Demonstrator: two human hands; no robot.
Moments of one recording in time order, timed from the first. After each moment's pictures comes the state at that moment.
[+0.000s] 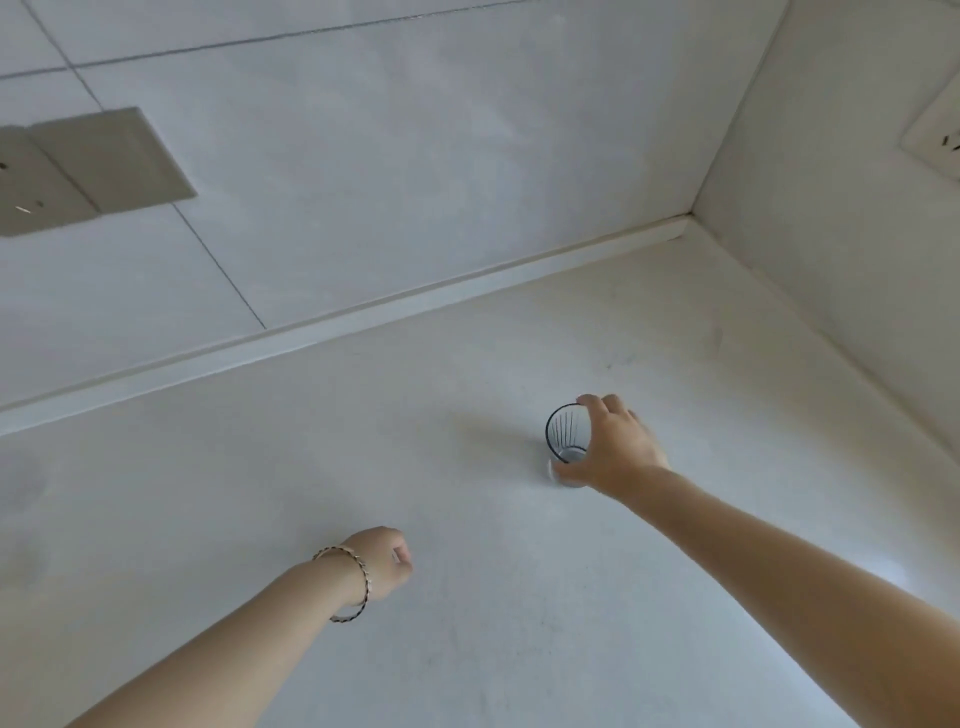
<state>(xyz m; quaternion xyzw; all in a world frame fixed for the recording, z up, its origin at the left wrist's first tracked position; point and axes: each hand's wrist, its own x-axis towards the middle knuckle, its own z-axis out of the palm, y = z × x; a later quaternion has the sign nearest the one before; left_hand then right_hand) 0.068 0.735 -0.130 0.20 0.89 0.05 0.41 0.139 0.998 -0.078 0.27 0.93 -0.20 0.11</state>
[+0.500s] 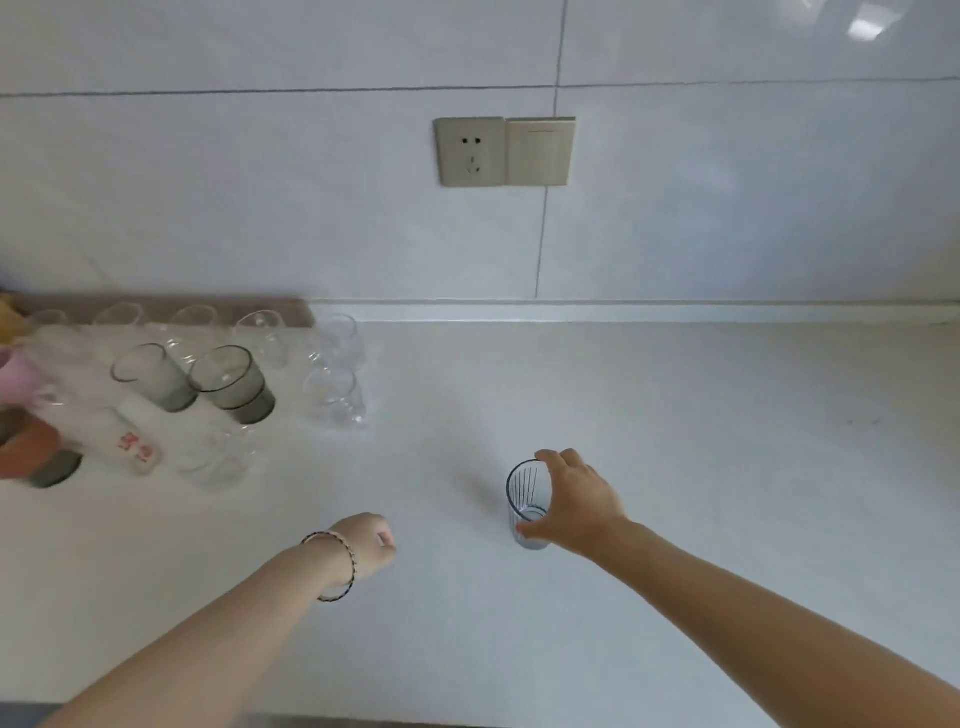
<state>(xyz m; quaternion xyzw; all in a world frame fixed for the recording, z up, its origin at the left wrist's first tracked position) 0.111 0.440 -0.097 0.01 0.92 0.11 0.37 0.131 0.690 -0.060 0.04 0.96 -0.22 0.19</state>
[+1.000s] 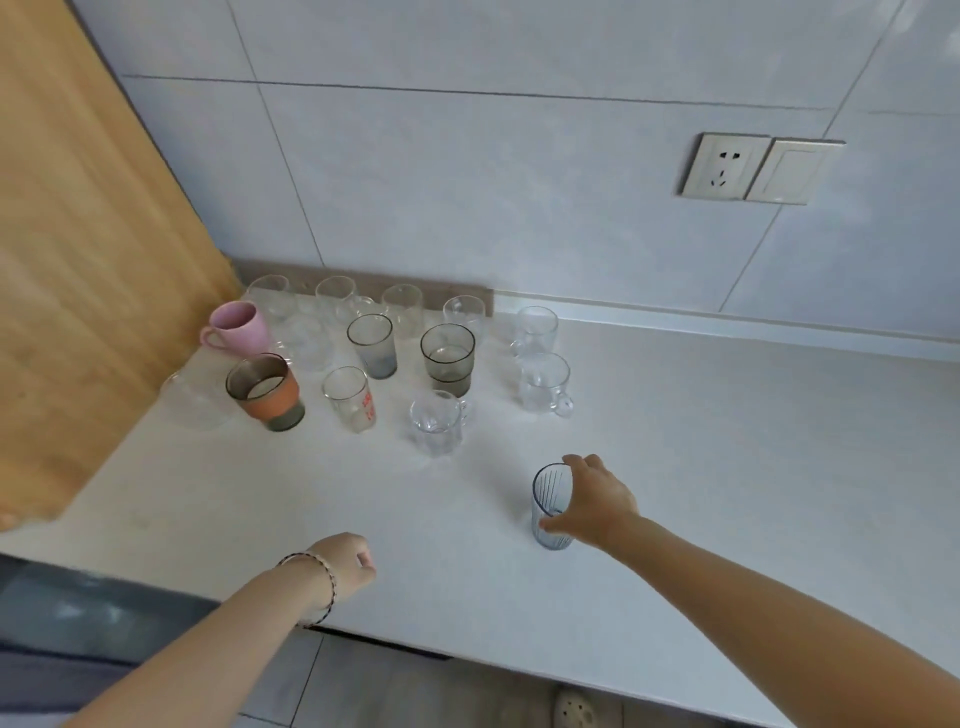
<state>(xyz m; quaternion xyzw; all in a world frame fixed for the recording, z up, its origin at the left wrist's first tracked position) 0.176 0.137 -0.081 -0.10 0.92 0.14 0.35 0.127 0.416 -0.066 0.03 0.96 -0.18 0.21</state>
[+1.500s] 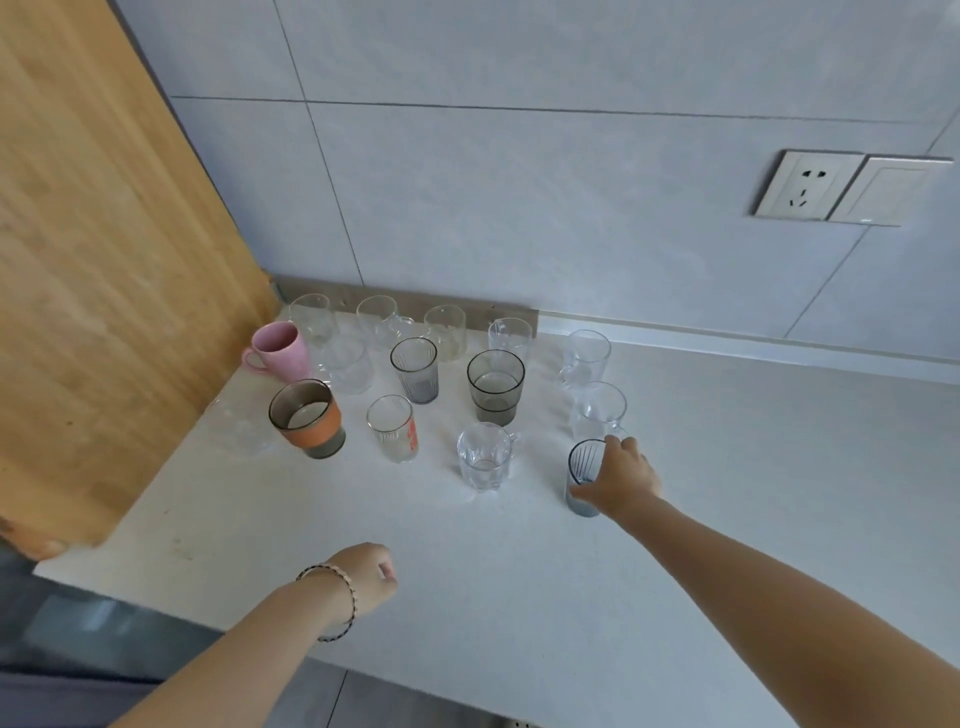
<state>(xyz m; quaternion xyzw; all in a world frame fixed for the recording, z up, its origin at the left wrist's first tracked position) 0.140 0.093 -0.075 -0.05 0.93 0.14 0.35 0.044 0.372 -0.076 0.11 0.96 -0.17 0.18</state>
